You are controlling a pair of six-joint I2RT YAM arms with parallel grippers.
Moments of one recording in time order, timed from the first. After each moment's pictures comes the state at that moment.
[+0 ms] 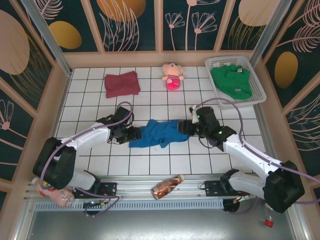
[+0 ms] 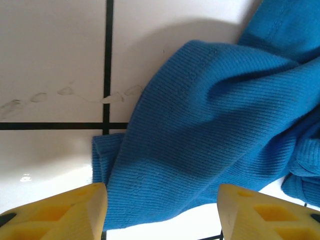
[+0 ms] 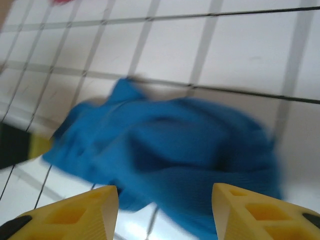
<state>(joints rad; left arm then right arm) -0.53 1.44 0.78 -0.54 0.18 -0.71 0.65 1.09 0.65 -0.25 -0.16 0.44</state>
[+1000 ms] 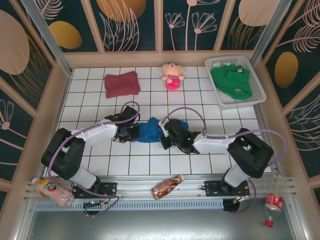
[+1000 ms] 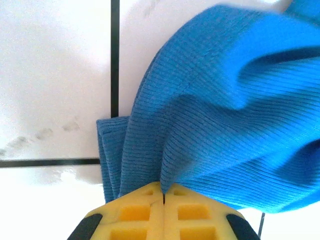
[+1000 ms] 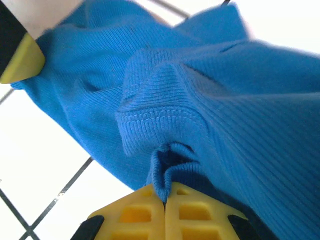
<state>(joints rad) -0.56 1.55 0.88 -0.57 0.03 -0.66 0.91 1.51 0.68 0.08 0.04 0.21</state>
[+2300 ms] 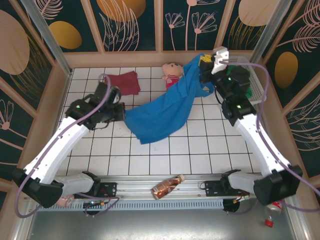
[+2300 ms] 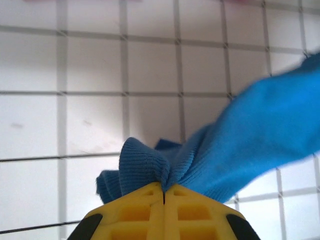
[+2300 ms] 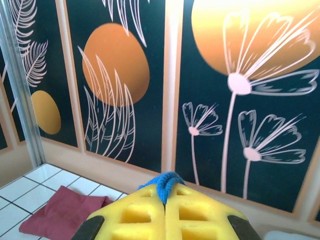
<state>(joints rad) -0.56 1.22 1.33 -1.06 0.01 -0.59 0.33 1.24 1.18 0.15 -0.16 -0.02</state>
